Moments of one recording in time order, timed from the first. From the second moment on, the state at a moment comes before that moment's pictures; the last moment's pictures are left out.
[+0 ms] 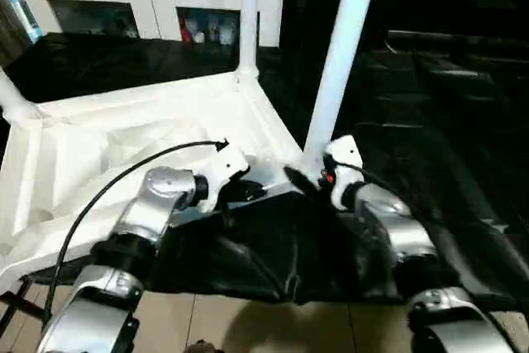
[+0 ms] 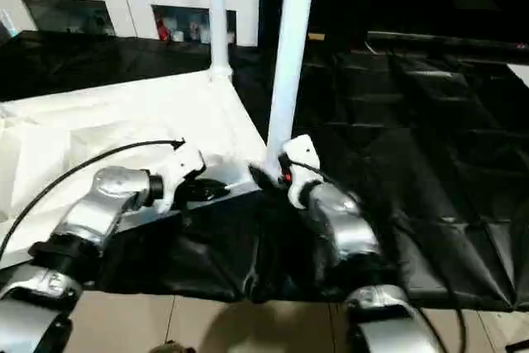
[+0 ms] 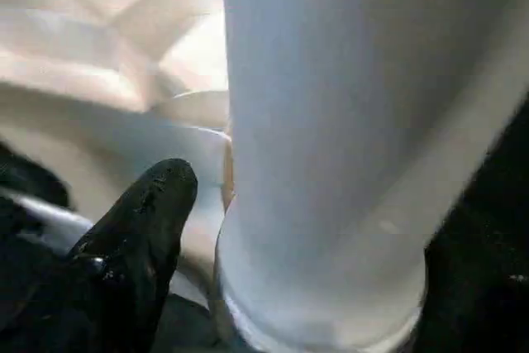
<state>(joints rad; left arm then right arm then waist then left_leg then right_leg) -0.58 0.29 -0.18 0.61 0.07 0.10 -1.10 -0.52 -0.13 0.05 0.67 0.04 0.03 0.70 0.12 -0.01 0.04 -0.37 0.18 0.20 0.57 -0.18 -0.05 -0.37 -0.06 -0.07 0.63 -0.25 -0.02</state>
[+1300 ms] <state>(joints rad) -0.59 0.24 -0.18 0.63 0.10 0.15 -1.00 -0.52 -0.08 0.03 0.68 0.02 0.08 0.49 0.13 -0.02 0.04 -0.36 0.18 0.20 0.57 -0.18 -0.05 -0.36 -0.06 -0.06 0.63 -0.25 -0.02</state>
